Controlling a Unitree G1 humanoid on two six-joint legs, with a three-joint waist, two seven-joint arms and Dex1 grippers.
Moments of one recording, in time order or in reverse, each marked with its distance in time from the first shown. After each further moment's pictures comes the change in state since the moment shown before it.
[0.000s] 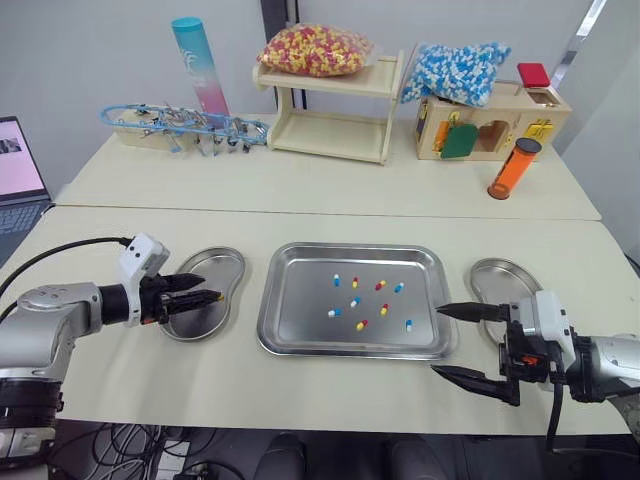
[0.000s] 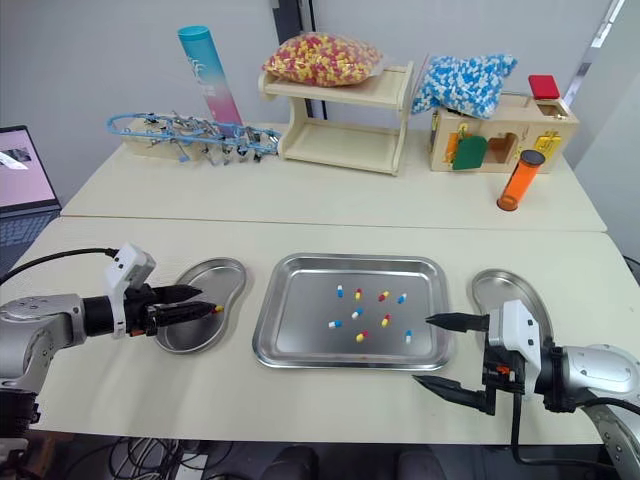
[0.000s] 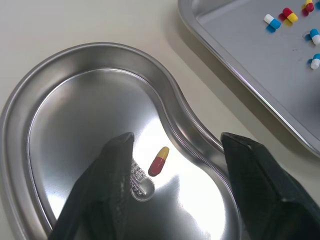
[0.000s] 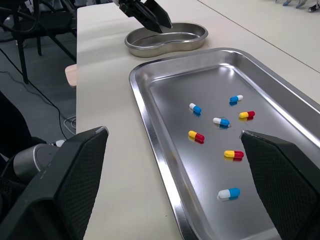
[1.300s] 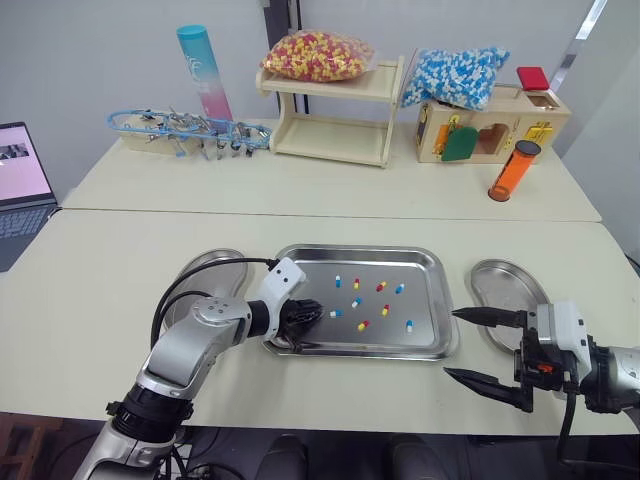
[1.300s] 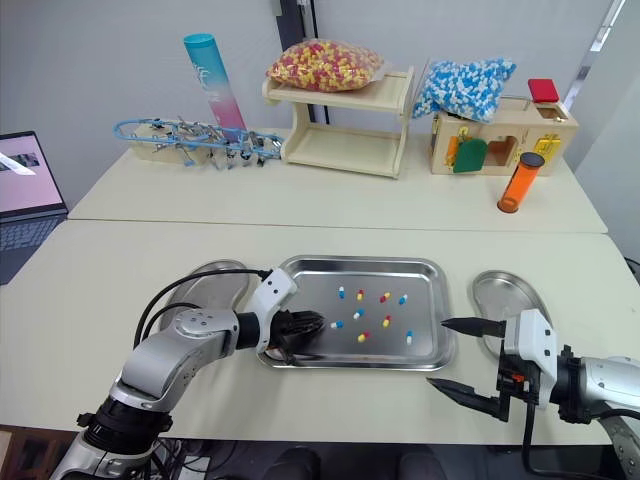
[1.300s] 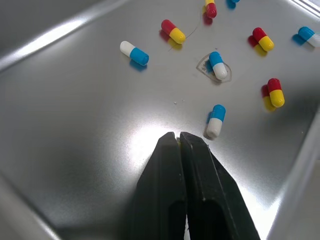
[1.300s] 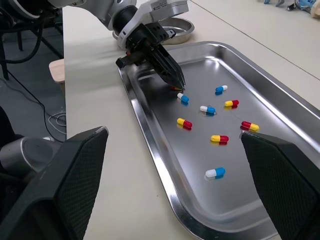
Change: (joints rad) left arm -0.037 -0.391 -0.392 -0.432 0.132 0.237 0.402; right arm 0.080 0.012 -0.069 0.011 -0.033 -0.053 0.006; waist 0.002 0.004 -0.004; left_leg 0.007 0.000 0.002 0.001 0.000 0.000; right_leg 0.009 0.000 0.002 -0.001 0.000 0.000
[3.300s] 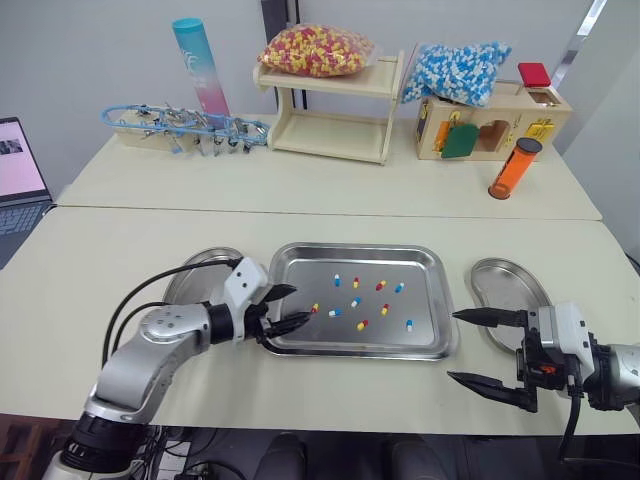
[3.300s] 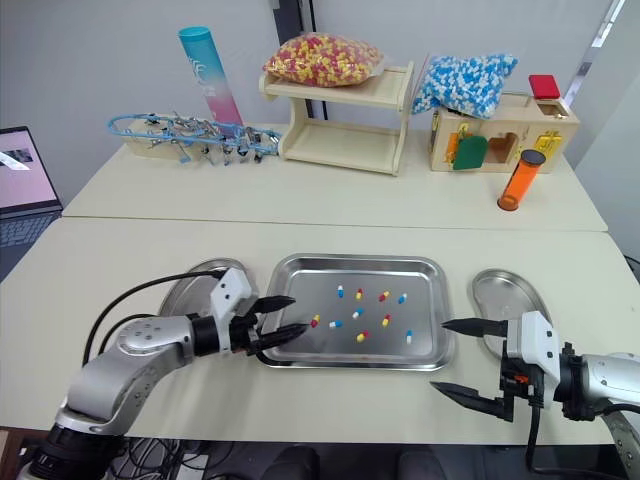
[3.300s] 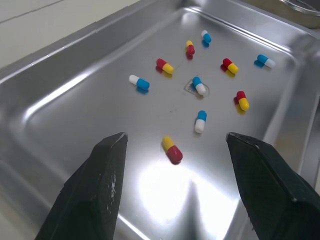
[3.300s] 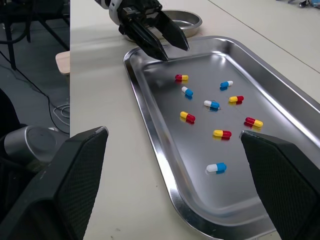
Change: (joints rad) left arm 0.160 0.071 0.137 -0.076 -0.121 -0.231 -0.062; right arm 0.005 0.002 -0.004 0.038 -0.035 -0.046 0.073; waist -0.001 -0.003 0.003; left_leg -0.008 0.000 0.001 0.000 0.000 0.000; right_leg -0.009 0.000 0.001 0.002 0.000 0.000
